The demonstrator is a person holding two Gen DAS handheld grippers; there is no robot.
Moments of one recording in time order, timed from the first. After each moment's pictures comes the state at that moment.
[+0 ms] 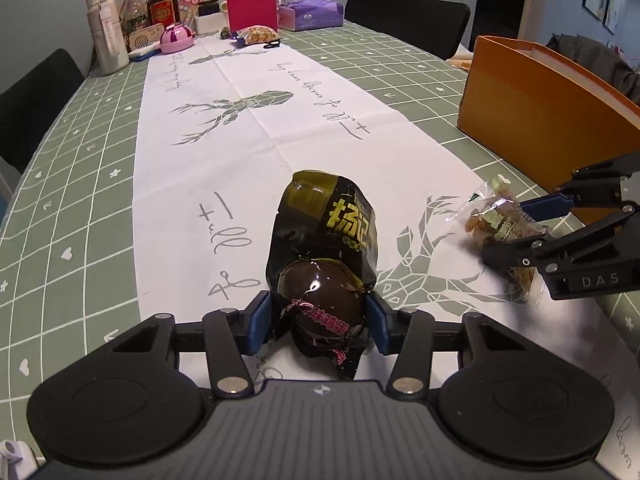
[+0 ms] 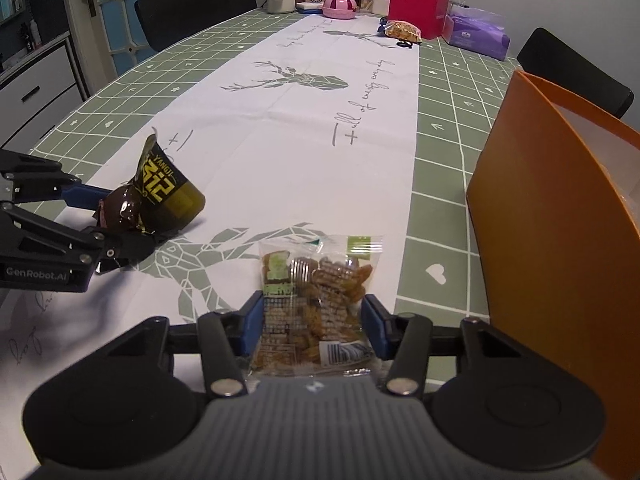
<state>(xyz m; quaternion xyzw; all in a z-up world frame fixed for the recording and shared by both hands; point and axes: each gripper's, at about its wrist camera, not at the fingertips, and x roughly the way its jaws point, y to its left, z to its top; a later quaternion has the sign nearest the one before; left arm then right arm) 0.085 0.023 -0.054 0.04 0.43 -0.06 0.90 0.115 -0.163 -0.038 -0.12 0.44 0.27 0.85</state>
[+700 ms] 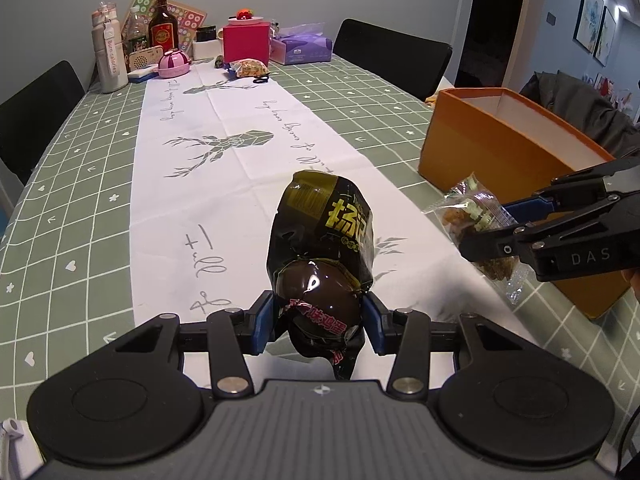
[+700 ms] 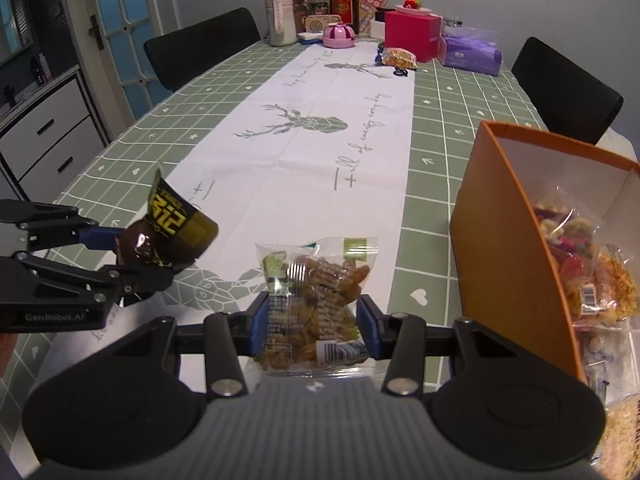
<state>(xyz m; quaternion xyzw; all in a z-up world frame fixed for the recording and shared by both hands) 0.062 0.008 -0.009 0.00 0.40 -0.08 0.91 0.103 -0.187 0.020 -0.08 0.42 0.29 0.86</state>
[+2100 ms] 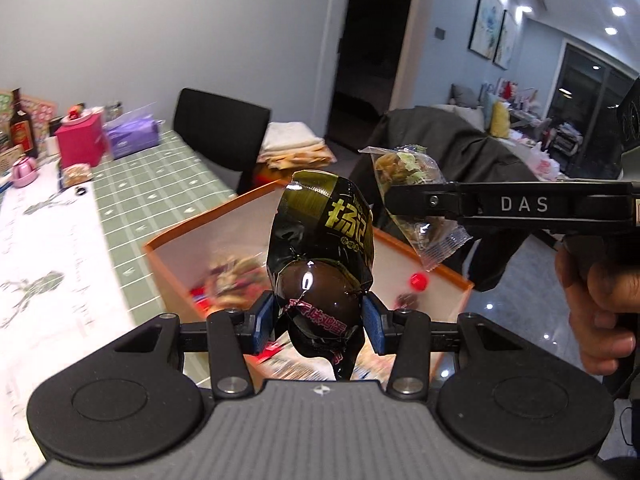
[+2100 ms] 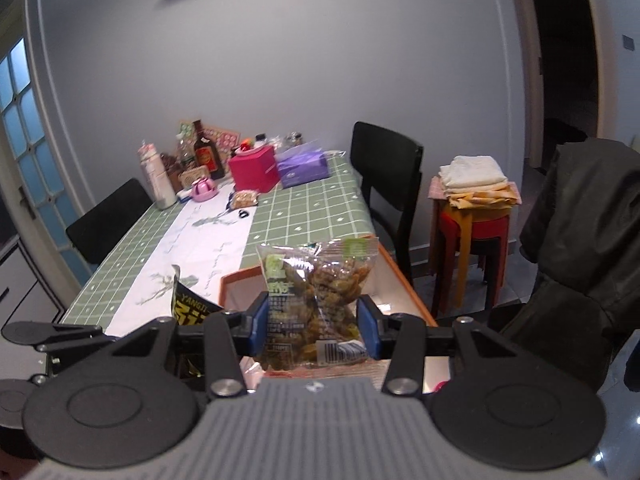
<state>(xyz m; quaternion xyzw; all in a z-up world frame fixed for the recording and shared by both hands) 0.103 -0.231 0.088 0.01 0.33 -0.22 0.92 0.091 -0.440 0.145 0.08 0.30 0.15 0.94</state>
